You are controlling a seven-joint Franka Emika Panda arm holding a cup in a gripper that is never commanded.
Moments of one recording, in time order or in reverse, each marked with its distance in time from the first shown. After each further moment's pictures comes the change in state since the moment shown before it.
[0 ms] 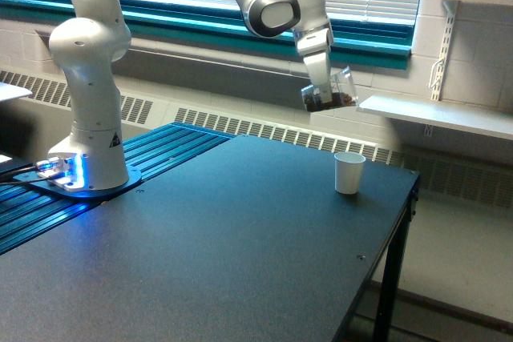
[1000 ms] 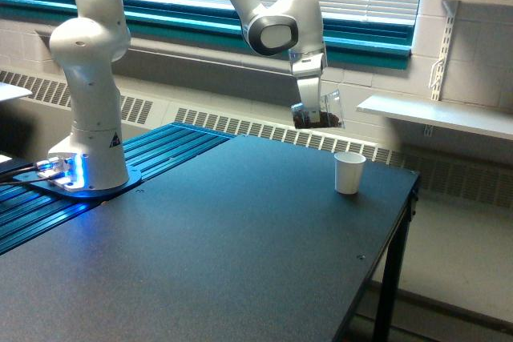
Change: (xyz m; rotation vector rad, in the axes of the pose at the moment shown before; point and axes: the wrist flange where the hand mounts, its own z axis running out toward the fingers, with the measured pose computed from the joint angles) arm -0.033 0.000 0.045 -0.052 -0.098 -0.007
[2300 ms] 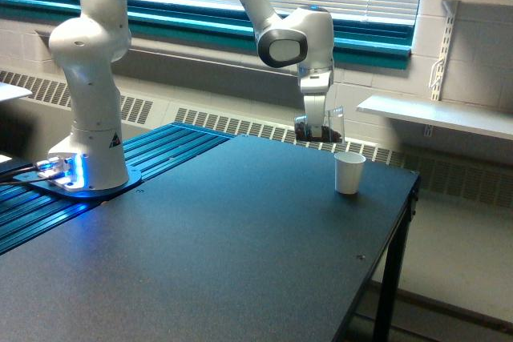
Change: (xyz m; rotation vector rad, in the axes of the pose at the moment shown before) arm 0.013 0.000 0.038 -0.054 -0.092 0.006
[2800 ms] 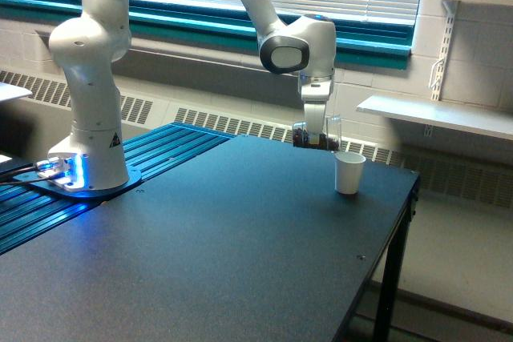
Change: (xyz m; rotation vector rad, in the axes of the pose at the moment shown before) arm 0.001 0.001 0.015 -0.031 -0.037 -0.020
